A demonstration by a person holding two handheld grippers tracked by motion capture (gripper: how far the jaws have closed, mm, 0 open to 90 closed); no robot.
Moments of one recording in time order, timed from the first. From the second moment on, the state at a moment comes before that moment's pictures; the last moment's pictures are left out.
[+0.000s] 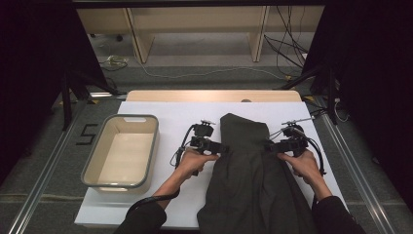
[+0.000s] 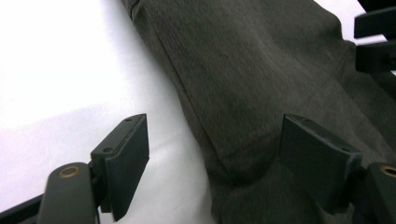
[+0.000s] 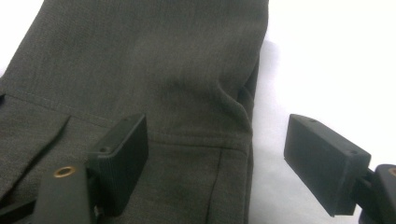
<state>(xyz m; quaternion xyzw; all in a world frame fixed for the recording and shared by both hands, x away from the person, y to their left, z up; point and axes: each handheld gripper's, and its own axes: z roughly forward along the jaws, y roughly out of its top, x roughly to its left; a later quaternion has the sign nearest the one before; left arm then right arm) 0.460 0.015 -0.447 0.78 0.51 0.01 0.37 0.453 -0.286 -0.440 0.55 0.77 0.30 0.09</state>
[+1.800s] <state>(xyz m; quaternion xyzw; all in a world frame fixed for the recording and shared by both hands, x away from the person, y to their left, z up) 0.487 -0.003 -0.448 0.79 0.49 0.03 0.36 0.504 -0.257 -0.460 0.57 0.79 0.22 0.05</state>
